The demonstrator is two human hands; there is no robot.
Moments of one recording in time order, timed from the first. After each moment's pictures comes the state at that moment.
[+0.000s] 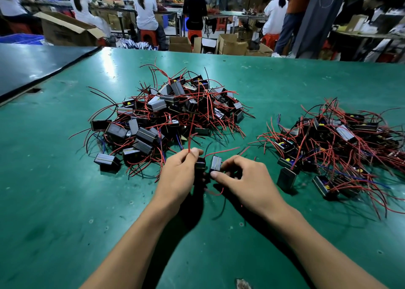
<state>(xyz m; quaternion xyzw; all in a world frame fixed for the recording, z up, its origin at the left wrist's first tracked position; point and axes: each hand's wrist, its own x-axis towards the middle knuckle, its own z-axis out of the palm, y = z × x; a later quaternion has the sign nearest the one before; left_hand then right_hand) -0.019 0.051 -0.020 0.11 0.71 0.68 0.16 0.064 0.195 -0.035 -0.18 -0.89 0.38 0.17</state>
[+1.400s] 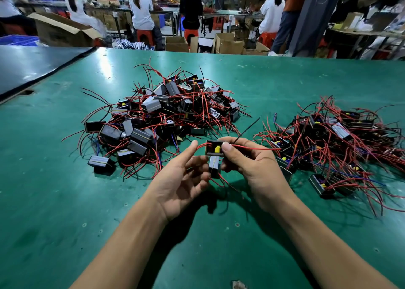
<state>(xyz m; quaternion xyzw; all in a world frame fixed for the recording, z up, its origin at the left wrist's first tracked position) -0.009 0.047 0.005 -0.05 0.47 0.77 0.42 0.065 0.192 -0.008 -0.09 -0.63 0.74 0.22</state>
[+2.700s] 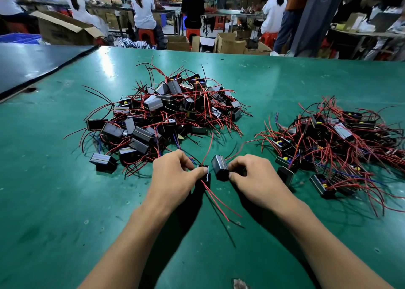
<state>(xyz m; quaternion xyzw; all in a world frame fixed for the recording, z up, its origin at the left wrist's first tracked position) -0.021 0.042 -0.018 0.19 0.87 0.45 0.00 0.066 0.214 -0.025 -0.20 -0.93 0.28 0.10</state>
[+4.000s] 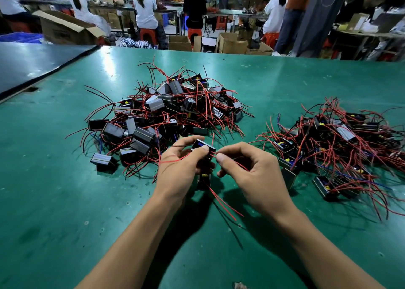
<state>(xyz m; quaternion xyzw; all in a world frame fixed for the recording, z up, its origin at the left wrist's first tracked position) -0.014 0.059 -0.004 0.12 0.59 0.78 0.16 0.074 0.182 -0.006 -0.07 -0.79 0.53 0.29</state>
